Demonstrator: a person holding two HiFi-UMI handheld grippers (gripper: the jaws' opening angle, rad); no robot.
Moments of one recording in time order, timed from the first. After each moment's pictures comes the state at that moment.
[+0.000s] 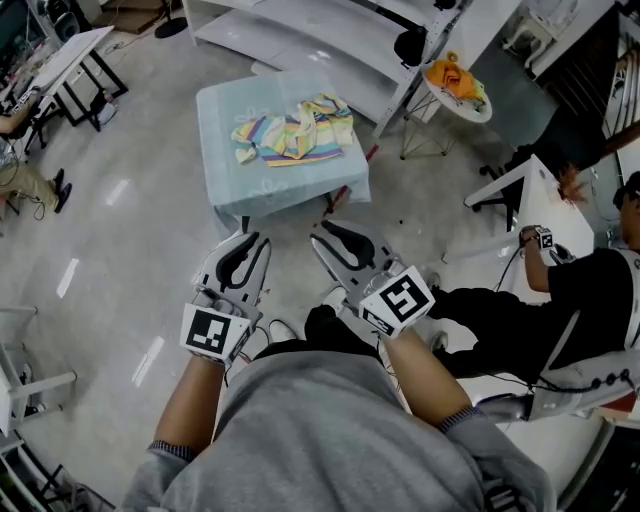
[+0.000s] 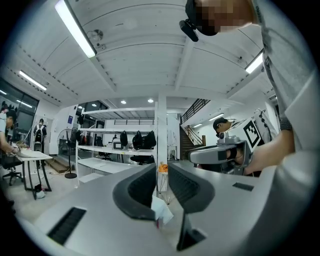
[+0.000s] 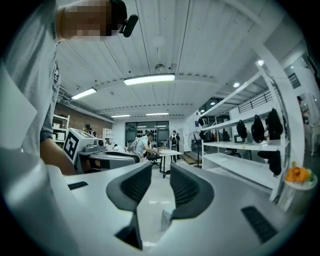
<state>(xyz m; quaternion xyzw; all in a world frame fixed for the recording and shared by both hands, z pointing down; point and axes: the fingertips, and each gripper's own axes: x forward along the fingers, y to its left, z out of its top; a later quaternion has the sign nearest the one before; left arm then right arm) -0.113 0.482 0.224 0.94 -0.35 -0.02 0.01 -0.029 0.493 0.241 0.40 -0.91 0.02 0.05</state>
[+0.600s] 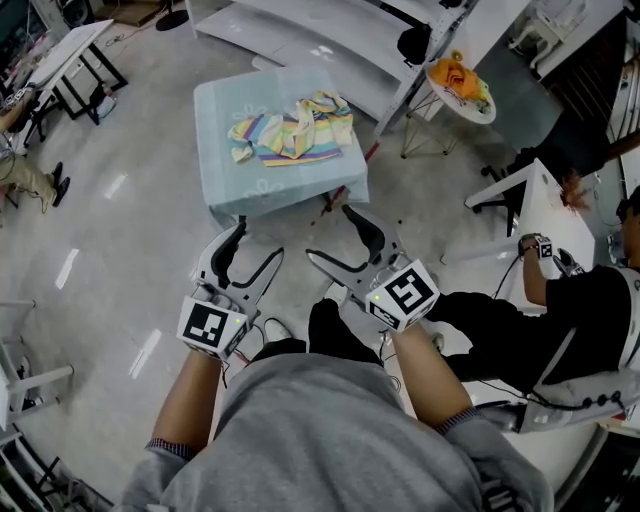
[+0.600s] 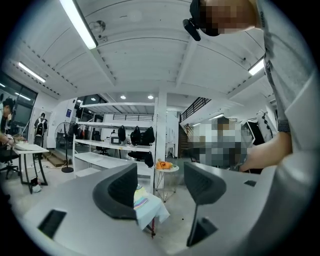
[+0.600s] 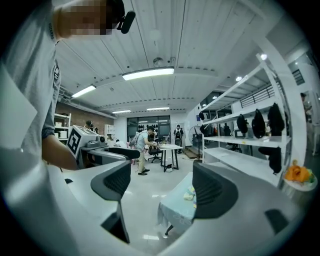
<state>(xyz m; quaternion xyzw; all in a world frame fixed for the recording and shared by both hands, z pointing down) -0.089 0.460 0.240 0.94 -0.35 0.00 0.04 0.006 0.469 0.257 0.39 -0.92 0.04 0.08</state>
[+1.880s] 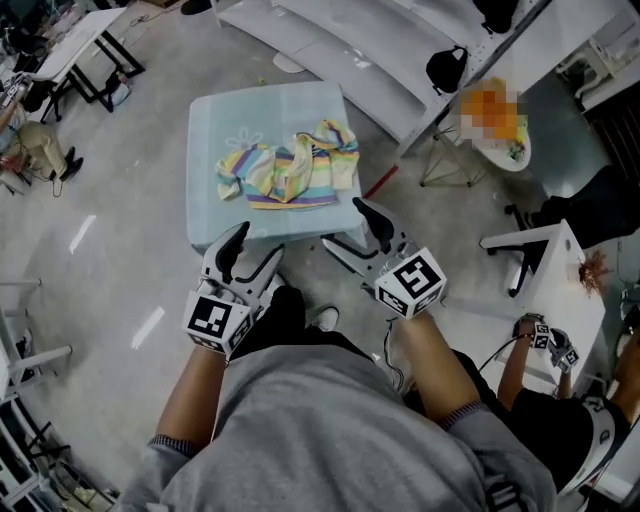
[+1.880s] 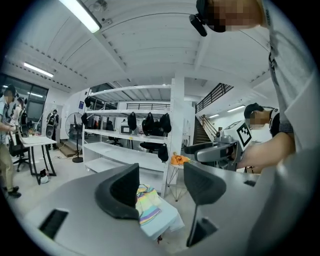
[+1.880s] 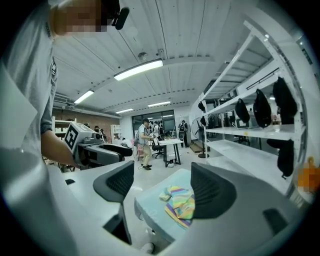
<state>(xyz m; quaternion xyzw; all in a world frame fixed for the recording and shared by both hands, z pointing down) 0.039 0.256 0.272 0.90 -0.42 0.04 0.08 0.155 0.242 0.293 0.33 -0.94 0.07 0.09</state>
